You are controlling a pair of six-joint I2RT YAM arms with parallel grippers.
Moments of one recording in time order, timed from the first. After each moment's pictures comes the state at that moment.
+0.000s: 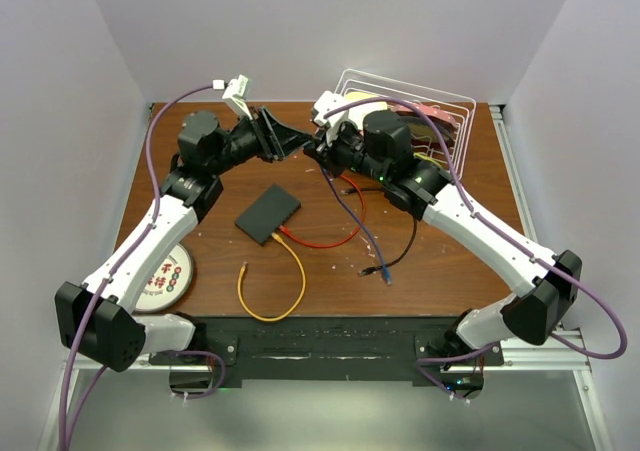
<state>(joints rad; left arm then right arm) -0.38 1.28 1.17 0.12 0.52 -0.72 0.76 1.45 1.46 -0.21 -0.15 -0.18</state>
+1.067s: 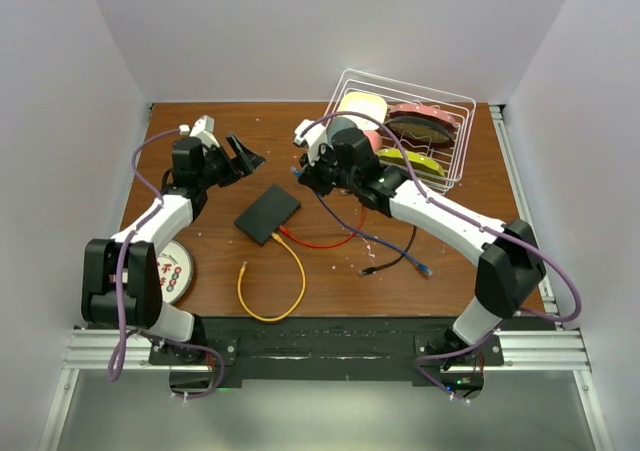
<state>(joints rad) -0.07 1.47 0.89 0.17 0.38 -0.63 0.74 1.64 1.36 -0.17 -0.18 -0.12</state>
